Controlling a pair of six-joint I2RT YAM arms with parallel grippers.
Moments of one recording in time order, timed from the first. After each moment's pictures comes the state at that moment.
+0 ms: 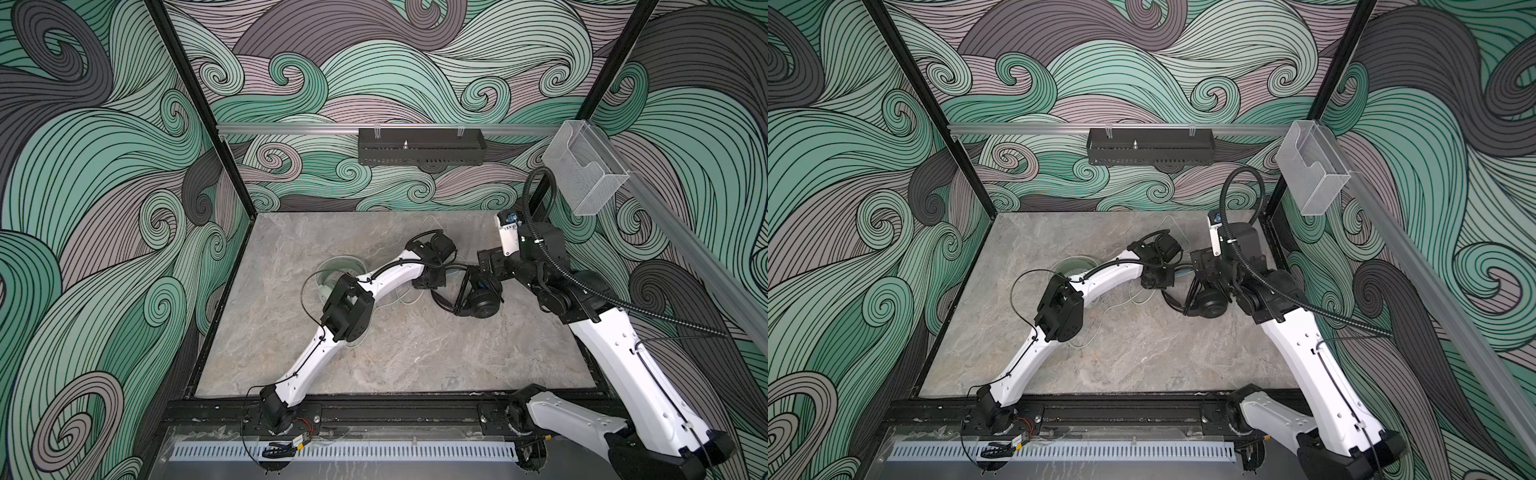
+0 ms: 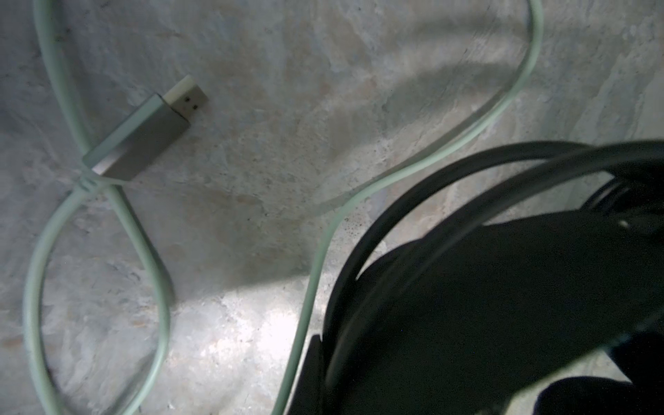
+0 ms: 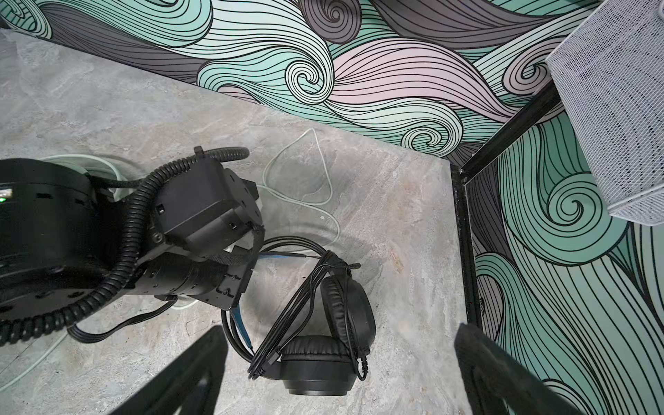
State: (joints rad) left arm -0.84 2.50 2.30 -0.99 0.00 -0.74; right arm 0.41 1.08 1.36 -0.89 0.31 -0.07
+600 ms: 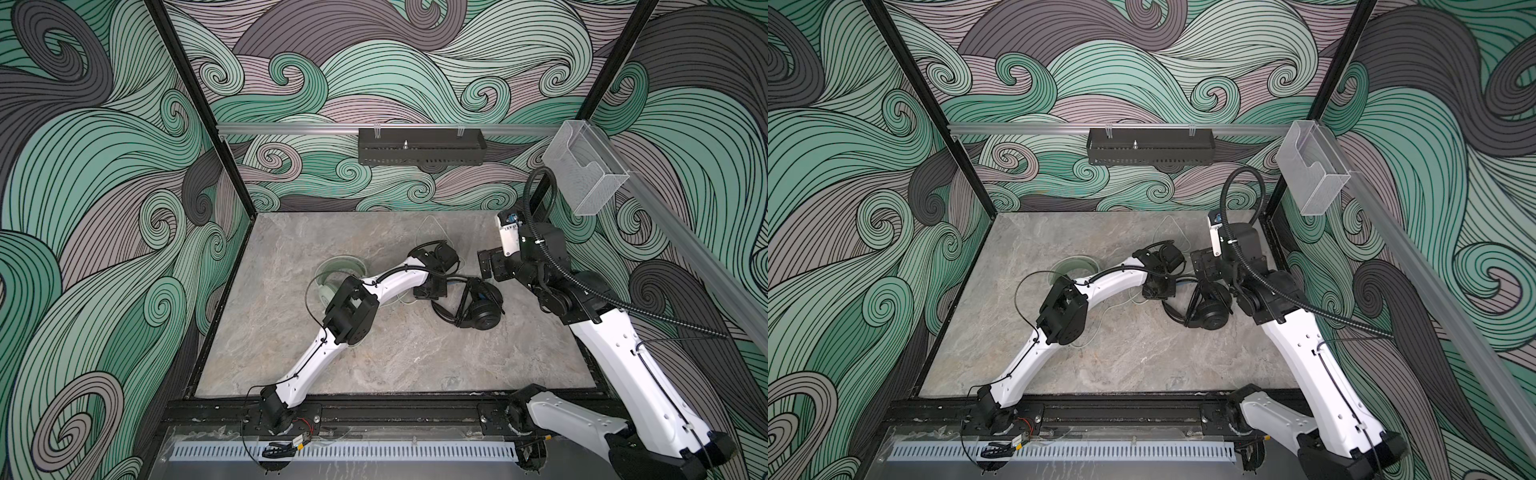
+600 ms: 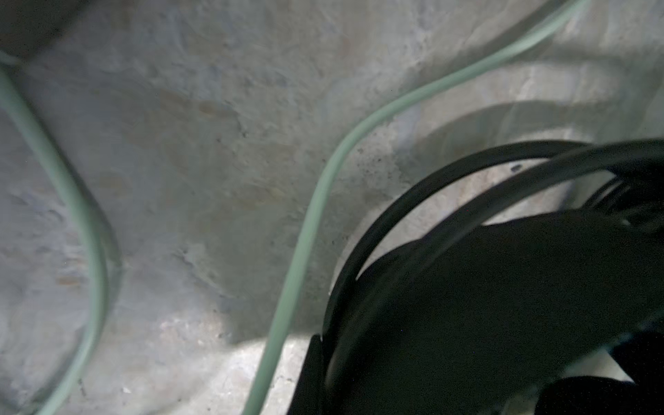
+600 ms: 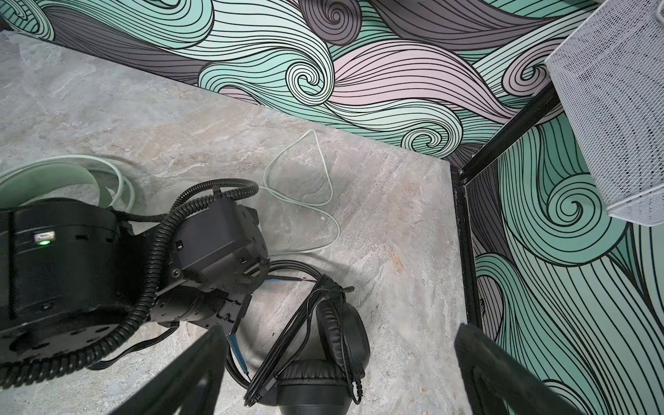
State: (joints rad) left arm -0.88 2.50 2.22 -0.99 0.03 -0.78; right arm 0.41 1.07 1.36 -0.89 0.31 -0.07
